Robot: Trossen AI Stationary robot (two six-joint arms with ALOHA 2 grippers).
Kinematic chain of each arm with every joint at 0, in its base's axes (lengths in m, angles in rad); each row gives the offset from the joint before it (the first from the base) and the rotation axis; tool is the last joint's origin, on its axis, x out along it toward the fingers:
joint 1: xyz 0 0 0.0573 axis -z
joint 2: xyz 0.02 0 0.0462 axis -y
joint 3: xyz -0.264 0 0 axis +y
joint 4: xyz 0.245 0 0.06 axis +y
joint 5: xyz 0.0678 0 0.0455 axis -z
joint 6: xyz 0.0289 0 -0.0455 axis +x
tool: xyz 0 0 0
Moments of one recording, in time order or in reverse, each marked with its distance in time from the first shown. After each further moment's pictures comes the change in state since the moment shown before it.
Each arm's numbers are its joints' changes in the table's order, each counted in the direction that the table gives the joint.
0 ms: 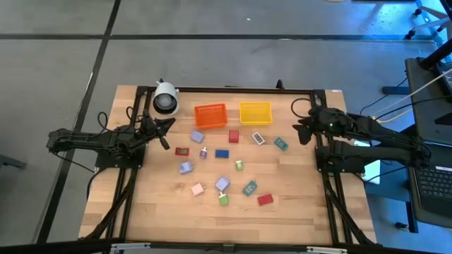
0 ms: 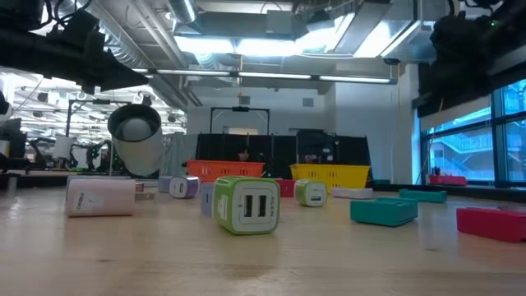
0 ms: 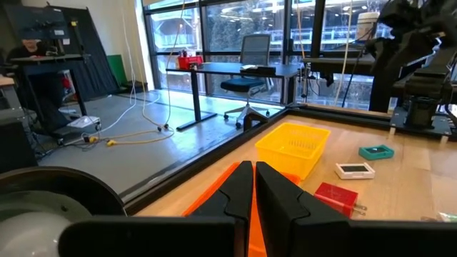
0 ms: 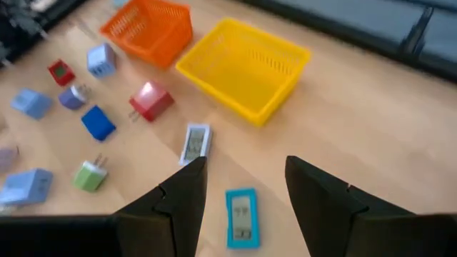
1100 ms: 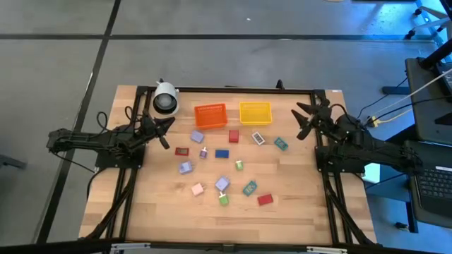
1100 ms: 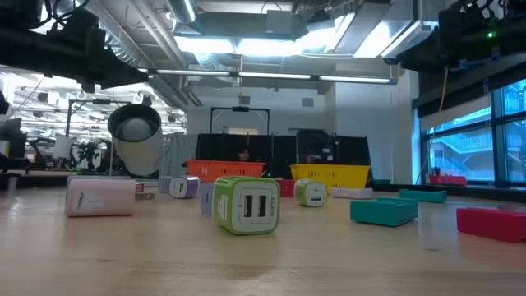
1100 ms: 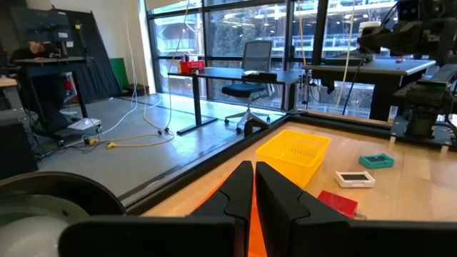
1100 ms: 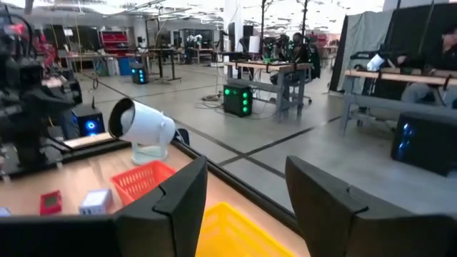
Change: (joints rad) left arm 0.000 0.000 0.000 -0.022 -0.007 -0.004; right arm 0.000 0.289 0.344 -0.827 0.171 -0.530
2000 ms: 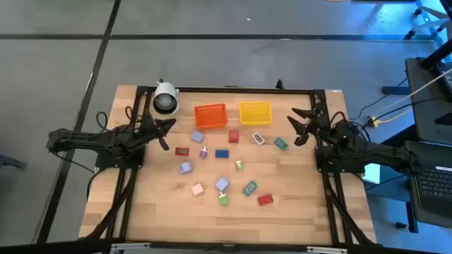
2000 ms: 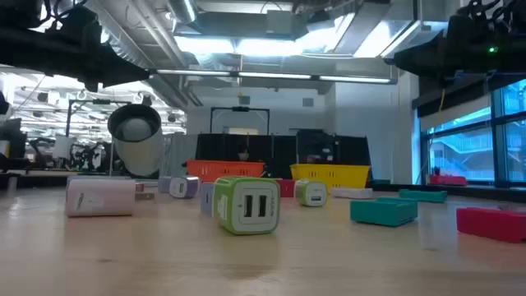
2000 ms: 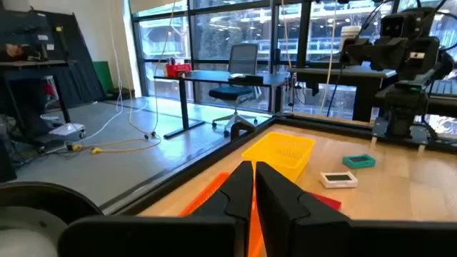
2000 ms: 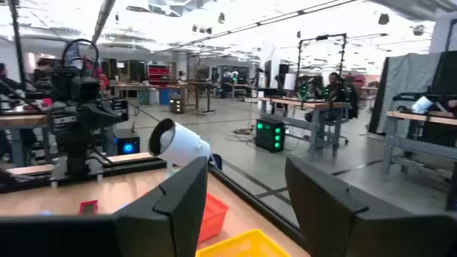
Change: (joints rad) left arm 0.000 0.000 0.000 -0.019 0.056 0.003; right arm 0.000 0.042 0.190 -0.297 -0.141 -0.087
